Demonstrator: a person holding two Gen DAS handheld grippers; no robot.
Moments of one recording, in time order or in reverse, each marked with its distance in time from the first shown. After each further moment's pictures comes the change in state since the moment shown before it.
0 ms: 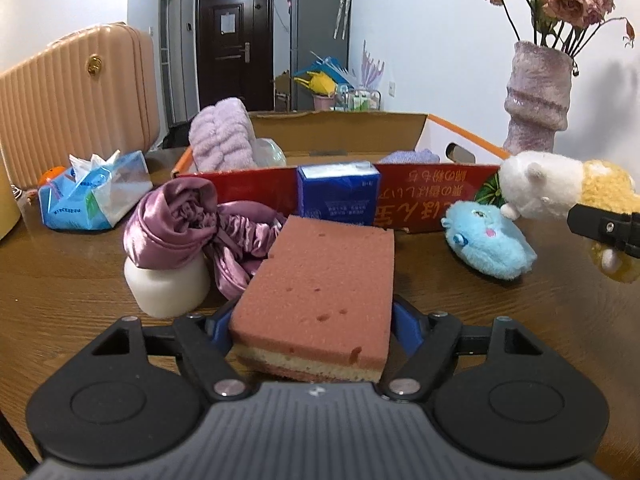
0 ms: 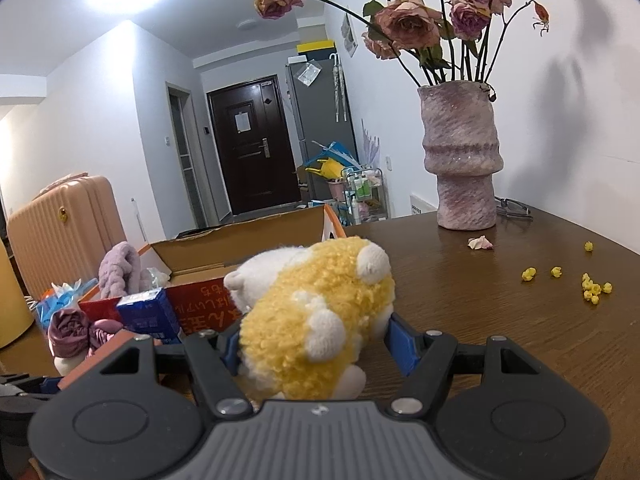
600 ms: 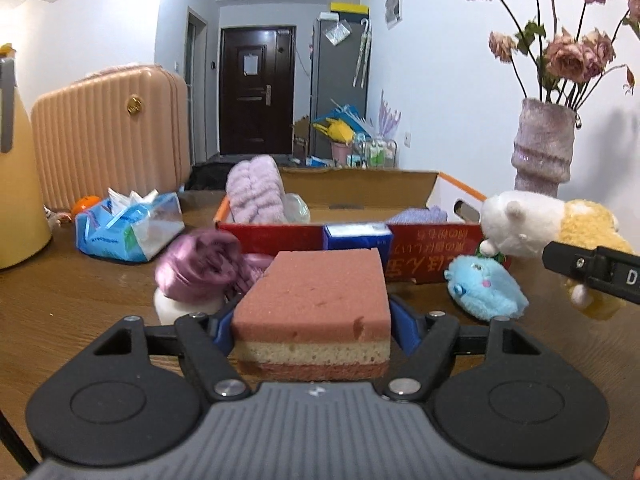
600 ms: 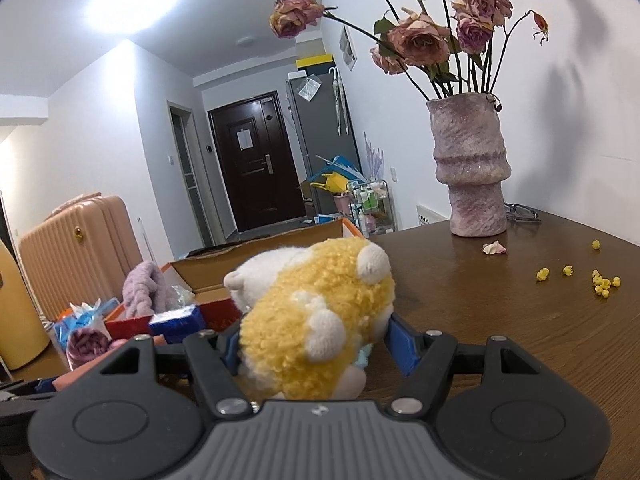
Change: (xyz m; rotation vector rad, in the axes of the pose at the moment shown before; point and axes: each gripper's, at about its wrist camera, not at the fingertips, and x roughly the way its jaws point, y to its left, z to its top) left arm -0.040 0.007 0.002 -0.051 -0.151 0.042; right arm -0.013 0.024 0.000 0.040 -0.050 0.021
